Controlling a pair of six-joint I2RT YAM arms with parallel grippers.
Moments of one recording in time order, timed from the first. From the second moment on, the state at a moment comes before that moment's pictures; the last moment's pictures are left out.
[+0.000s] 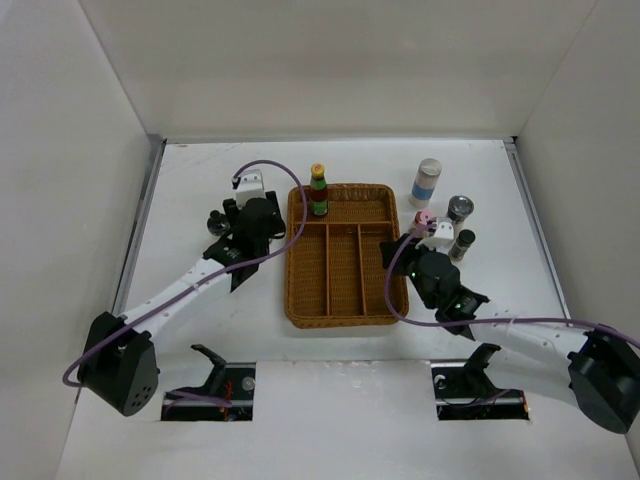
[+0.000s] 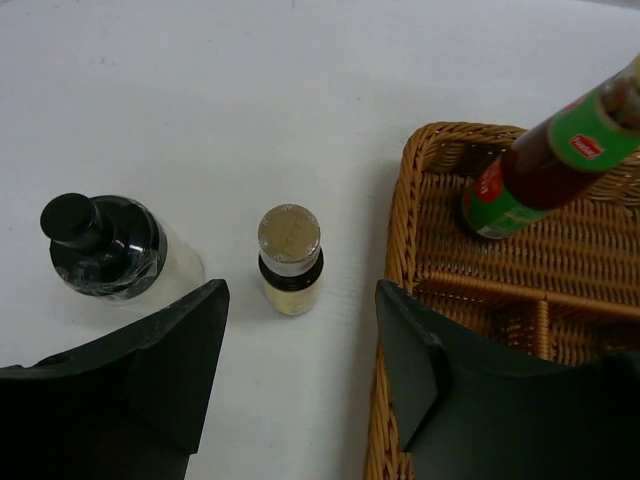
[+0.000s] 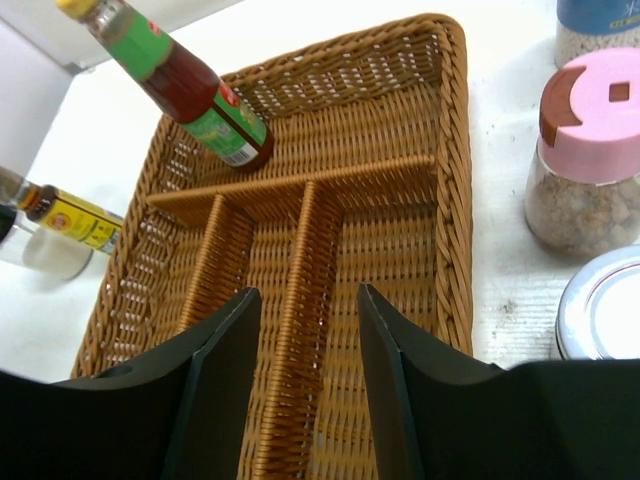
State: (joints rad) left arm -0.56 1.19 0.80 -0.06 -0.64 -0.38; right arm 0.76 1.03 0.38 0.45 0.49 0.58
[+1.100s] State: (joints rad) left arm -0.50 1.34 0.82 0.02 -0.60 -0.35; right arm 0.77 1.04 0.38 0.45 0.46 0.58
